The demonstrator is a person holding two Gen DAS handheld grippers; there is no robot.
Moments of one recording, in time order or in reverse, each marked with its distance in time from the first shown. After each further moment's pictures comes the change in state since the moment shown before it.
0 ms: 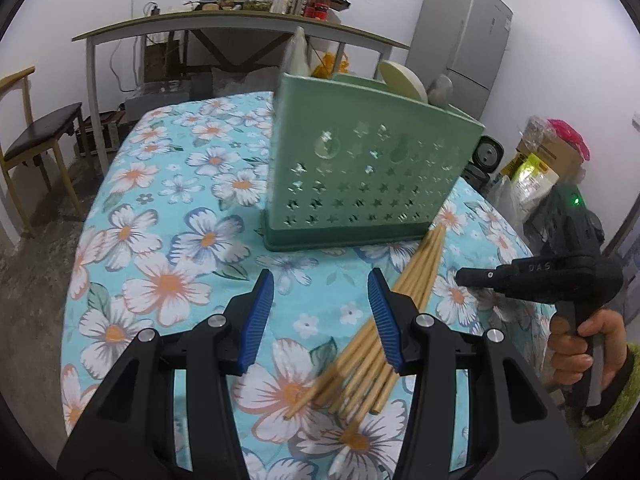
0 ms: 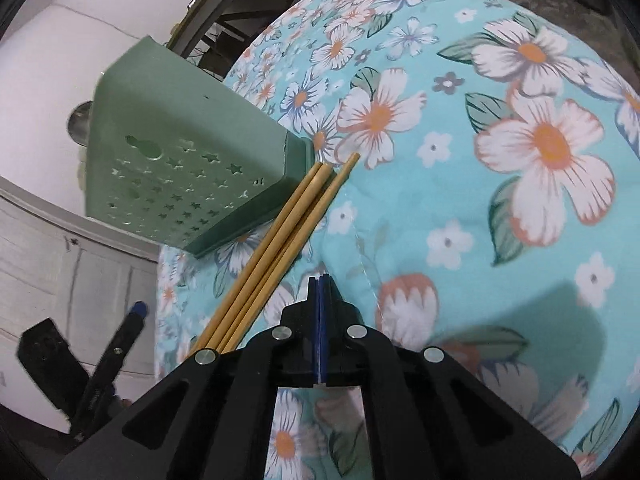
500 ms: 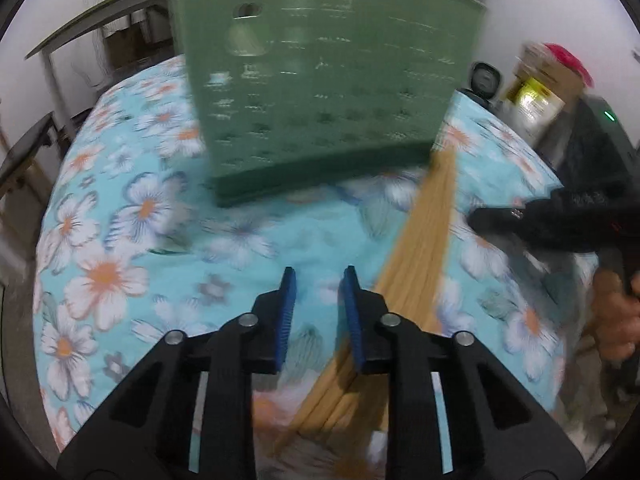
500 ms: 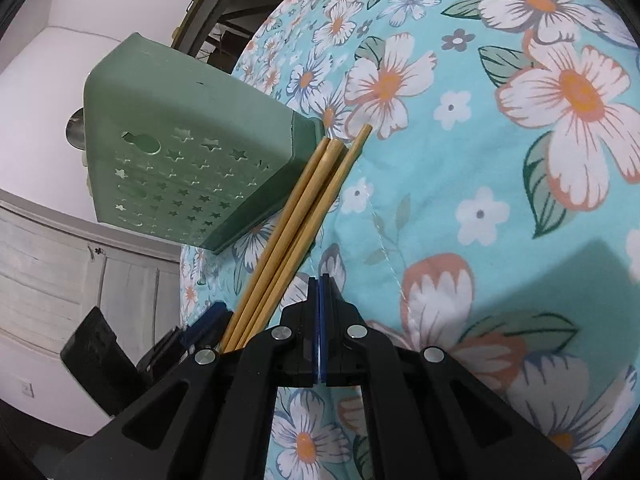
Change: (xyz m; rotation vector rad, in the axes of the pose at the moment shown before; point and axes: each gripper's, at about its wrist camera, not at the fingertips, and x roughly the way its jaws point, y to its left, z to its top) left arm 0.060 -0.032 -0.017 0.161 0.209 0.018; right arm 0.016 -0.003 -0.008 0.068 0.040 0.100
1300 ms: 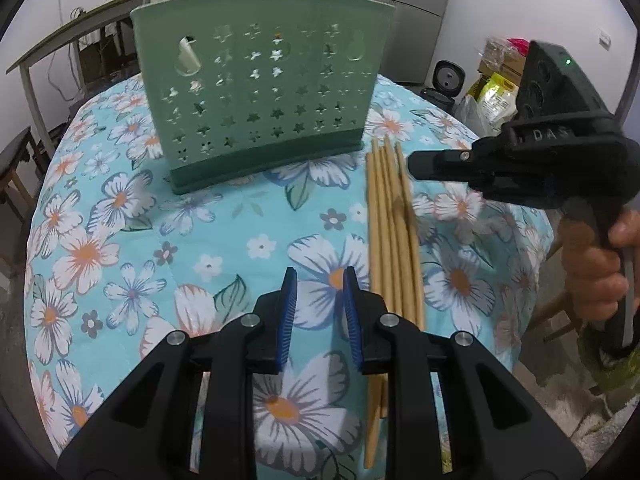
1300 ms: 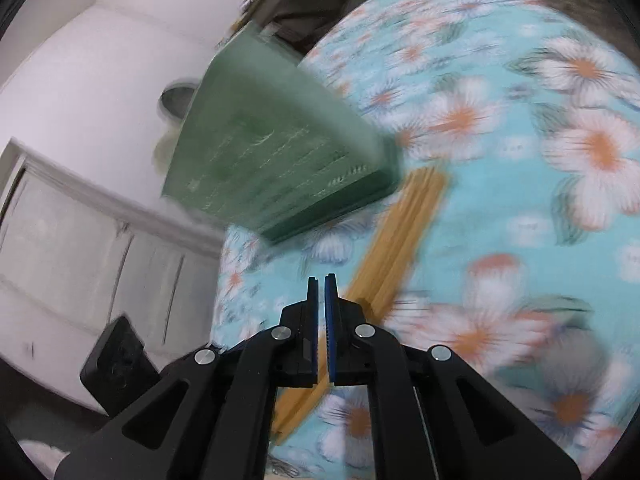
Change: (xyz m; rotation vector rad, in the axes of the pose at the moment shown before) left arm -0.033 -0.020 -0.017 0.033 -0.025 -0.085; right arm -0.015 0.038 -0.011 -0.162 -0.009 0.110
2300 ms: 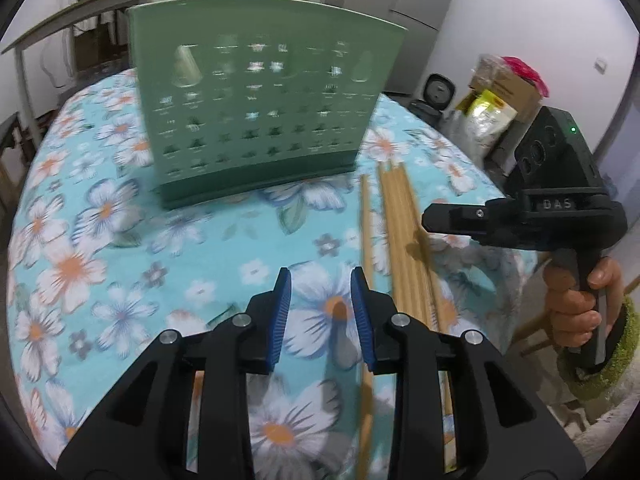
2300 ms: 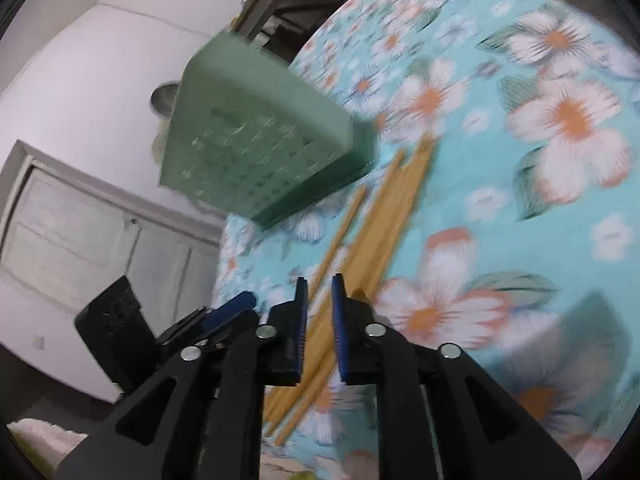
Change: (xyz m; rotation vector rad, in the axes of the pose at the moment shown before) left arm 0.004 0.008 0.018 -0.037 -0.011 -0.105; right arm -0.024 -0.037 0.002 0.040 0.000 0.010
